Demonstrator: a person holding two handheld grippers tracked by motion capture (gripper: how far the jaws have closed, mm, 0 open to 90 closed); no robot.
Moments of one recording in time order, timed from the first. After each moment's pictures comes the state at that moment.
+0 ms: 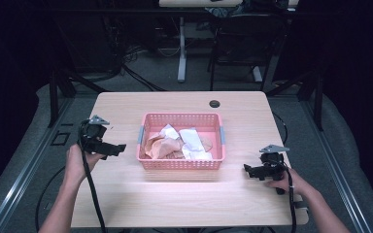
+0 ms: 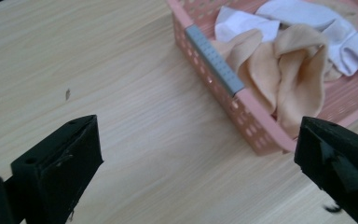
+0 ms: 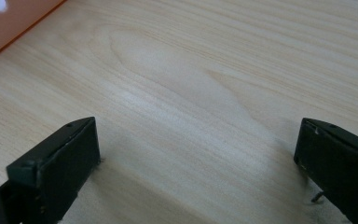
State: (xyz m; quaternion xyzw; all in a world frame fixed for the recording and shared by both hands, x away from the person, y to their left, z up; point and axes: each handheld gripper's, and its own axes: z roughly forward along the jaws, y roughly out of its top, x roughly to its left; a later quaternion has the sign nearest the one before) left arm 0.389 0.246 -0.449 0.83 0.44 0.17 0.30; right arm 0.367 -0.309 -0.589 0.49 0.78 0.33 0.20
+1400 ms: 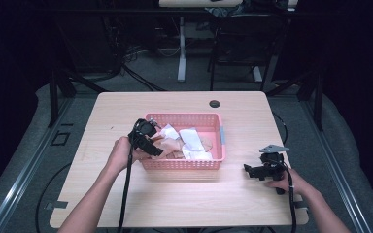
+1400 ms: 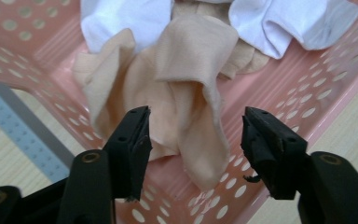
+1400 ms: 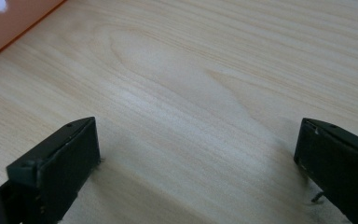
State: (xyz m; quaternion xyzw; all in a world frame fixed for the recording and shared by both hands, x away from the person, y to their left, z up) left arm 0.425 0.127 -0.484 0.91 0.35 0.07 0.21; right arm 0.367 -0.309 -0.589 0.49 0.78 0.33 0.20
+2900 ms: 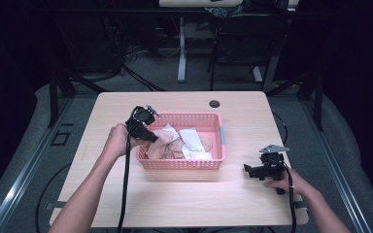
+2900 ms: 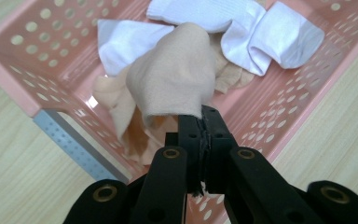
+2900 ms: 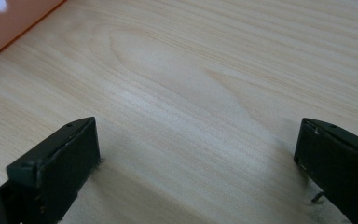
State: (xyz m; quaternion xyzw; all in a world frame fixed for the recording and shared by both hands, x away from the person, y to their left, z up) left arm 0.441 0.133 -0.437 0.92 0.33 0.05 0.22; right arm 0.367 -0.309 -0.589 0.49 0.78 0.33 0.20
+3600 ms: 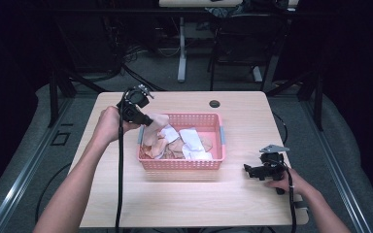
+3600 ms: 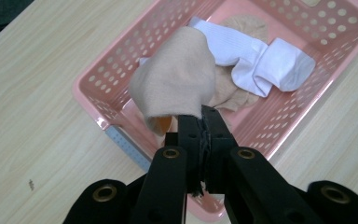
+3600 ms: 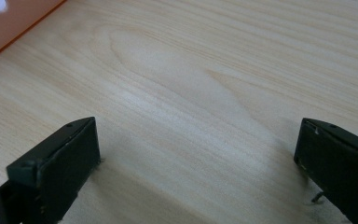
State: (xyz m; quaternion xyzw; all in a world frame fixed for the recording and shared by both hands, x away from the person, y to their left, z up) left arm 0.443 0.143 -0.374 0.91 0.33 0.10 0.23; right arm 0.367 -0.309 -0.589 0.49 0.78 0.33 0.20
